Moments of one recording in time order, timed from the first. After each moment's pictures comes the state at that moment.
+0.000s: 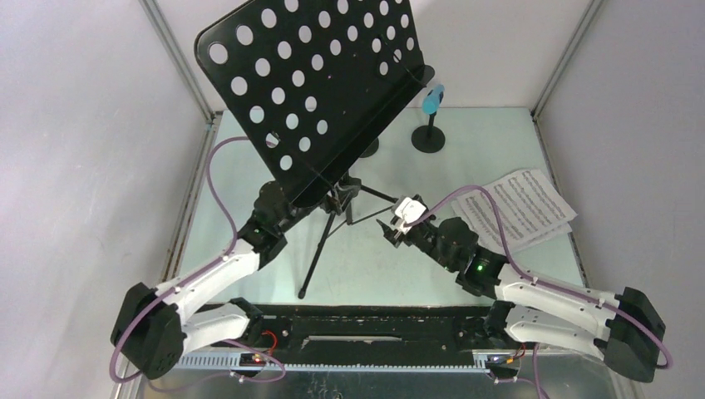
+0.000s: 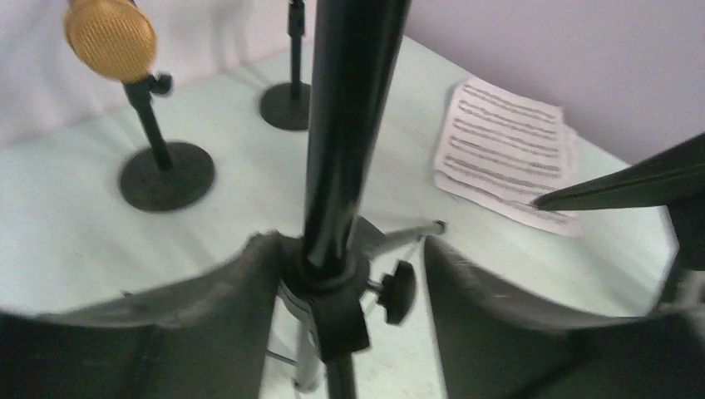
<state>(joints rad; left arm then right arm) -0.59 1.11 0.63 0.49 0.21 -0.14 1.01 0.95 0.55 0.37 0.20 -0.35</state>
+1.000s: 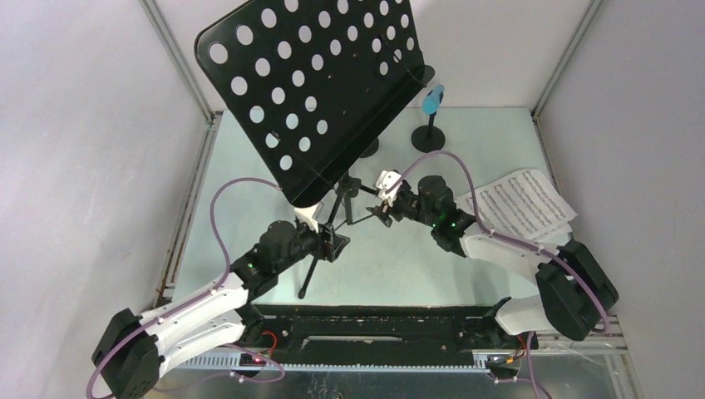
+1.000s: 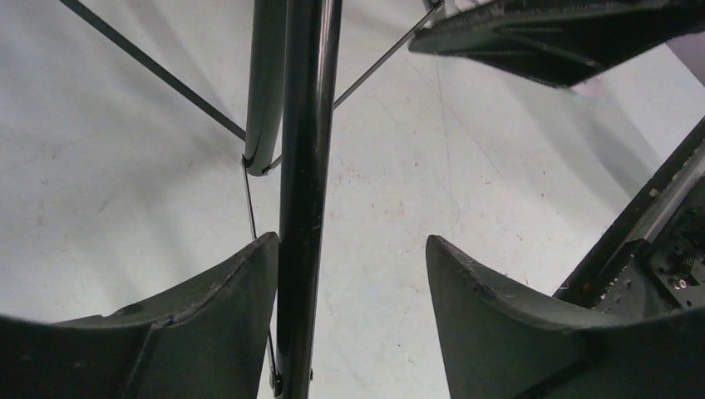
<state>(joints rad) -0.74 0.82 0.35 0.17 0.03 -0.31 0.68 1.34 0.70 0.40 -0.32 -0.40</state>
